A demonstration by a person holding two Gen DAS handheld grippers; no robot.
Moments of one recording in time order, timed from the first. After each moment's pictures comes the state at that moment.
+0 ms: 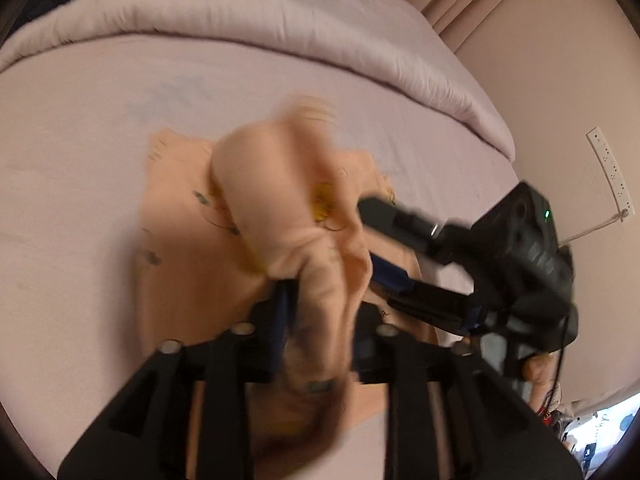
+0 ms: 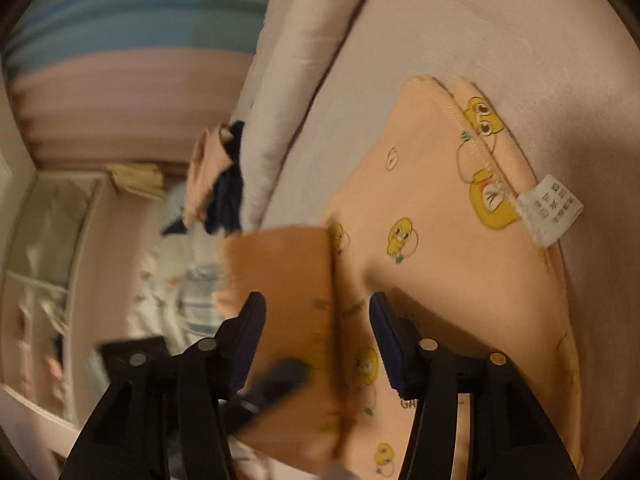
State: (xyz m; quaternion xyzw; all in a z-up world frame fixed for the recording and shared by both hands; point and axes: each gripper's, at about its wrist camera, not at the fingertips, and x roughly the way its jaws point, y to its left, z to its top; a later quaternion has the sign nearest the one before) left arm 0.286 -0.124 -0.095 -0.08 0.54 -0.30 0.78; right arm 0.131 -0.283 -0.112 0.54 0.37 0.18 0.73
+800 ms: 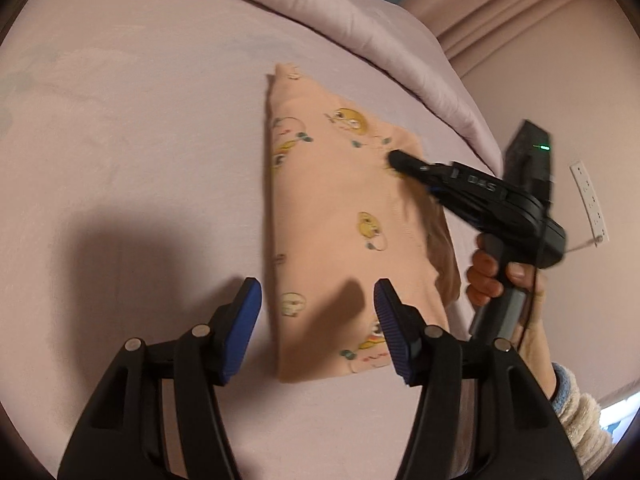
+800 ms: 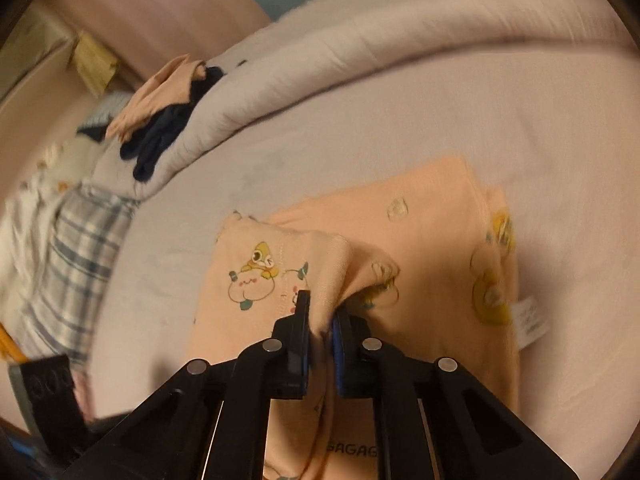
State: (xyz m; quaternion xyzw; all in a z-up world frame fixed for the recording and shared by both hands) left arm 0.233 -0.019 -0.124 -0.17 0.53 -0.30 0.77; right arm 0.167 -0.232 -0.074 0.21 0.42 0.08 0.88
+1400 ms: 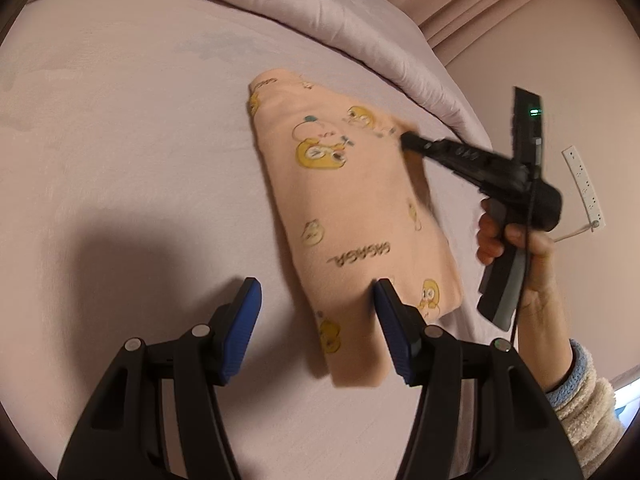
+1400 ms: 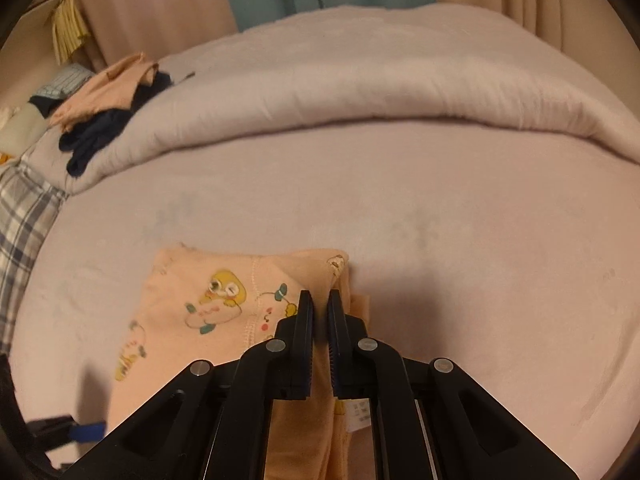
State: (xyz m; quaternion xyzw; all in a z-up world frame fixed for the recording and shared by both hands) left arm 0.240 -0.037 -0.116 -0.14 0.53 -0.33 0.77; right arm 0.201 -0.278 -0.062 0.10 0.43 -0.04 0.89
